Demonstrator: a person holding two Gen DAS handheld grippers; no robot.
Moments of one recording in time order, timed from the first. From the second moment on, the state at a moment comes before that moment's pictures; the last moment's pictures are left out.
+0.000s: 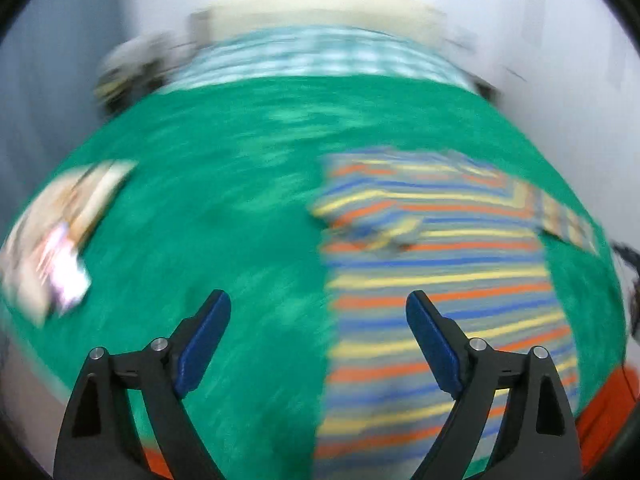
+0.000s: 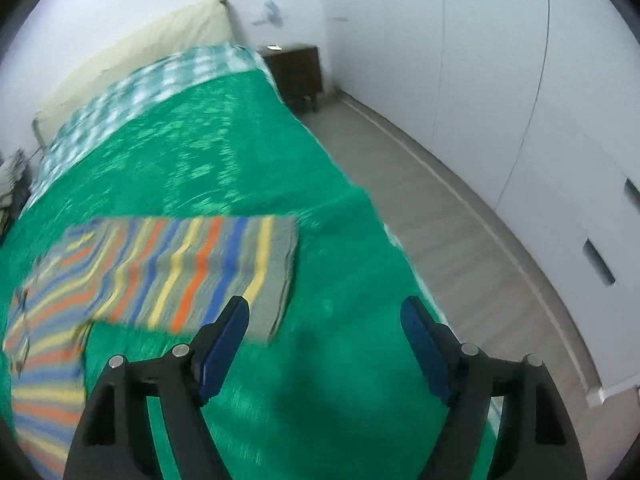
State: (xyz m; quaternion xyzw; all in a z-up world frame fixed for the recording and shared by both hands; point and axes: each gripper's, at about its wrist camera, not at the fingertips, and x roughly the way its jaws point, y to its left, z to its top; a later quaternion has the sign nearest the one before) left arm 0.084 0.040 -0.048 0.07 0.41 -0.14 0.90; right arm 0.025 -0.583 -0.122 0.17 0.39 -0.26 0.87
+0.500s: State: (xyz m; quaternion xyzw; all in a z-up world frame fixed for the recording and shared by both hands) left arm 0.248 -0.017 -0.142 0.07 0.48 -0.17 0.86; right arm -0.023 -0.377 -0.149 0.12 0.40 -0.05 0.91
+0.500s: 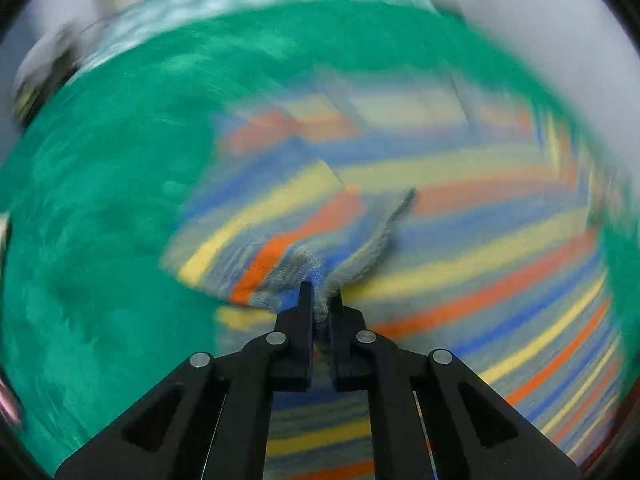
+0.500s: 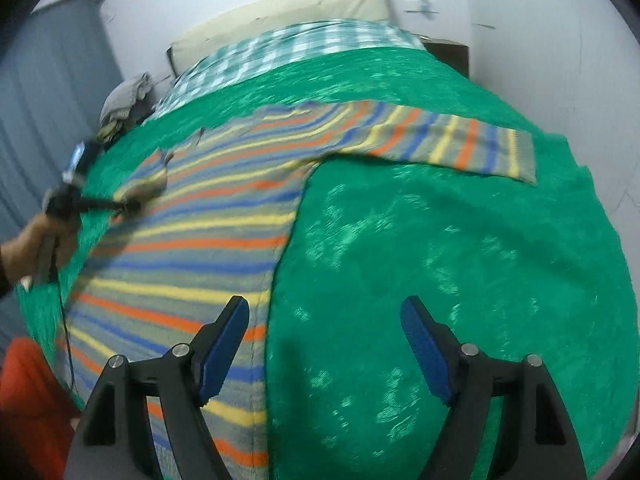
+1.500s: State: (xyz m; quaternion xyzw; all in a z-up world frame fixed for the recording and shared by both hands) left arm 0.253 0.255 -0.158 -0.22 0.50 0.01 0.84; right arm 0.011 -0.390 -0.183 0.12 0.45 -0.07 0.88
